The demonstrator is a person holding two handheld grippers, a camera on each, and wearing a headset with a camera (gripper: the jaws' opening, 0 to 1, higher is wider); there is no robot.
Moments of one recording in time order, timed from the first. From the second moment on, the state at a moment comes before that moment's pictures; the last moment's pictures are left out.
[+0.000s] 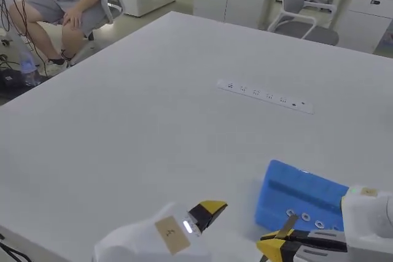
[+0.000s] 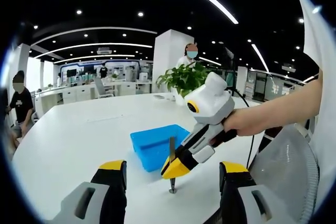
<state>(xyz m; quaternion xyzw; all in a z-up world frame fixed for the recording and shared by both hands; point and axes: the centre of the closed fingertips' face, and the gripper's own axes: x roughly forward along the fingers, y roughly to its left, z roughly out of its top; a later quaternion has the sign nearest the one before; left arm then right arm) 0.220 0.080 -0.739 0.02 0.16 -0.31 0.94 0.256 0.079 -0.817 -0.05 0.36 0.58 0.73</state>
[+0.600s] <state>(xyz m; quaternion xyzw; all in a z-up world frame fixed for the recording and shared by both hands) 0.220 0.079 -0.738 0.02 0.16 -0.31 0.94 0.234 0.085 -0.822 -0.19 0.29 0.63 0.70</state>
